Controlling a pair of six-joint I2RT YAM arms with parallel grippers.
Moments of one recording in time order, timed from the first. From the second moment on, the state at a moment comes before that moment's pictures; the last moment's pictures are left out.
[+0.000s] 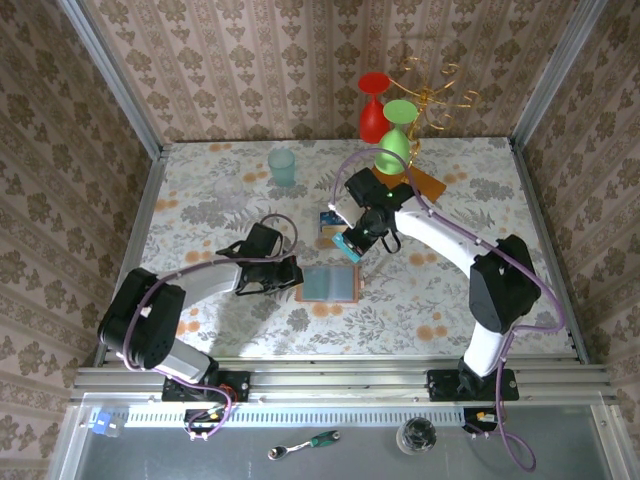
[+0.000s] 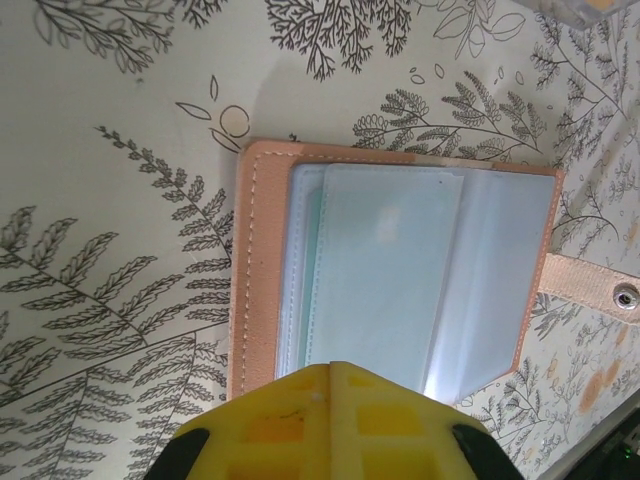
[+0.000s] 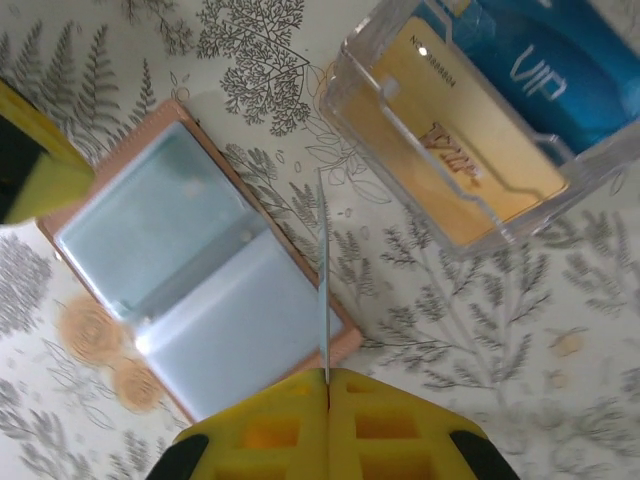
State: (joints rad) left arm -0.55 1.49 0.69 -0.24 0.43 -0.74; right arm 0.57 1.78 1.47 -0.88 -0.15 -0.25
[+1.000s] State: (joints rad) left arm -0.53 1.43 0.66 -0.23 0.41 -0.80; right arm 0.51 2.27 2.30 -1.24 -0.03 -0.82
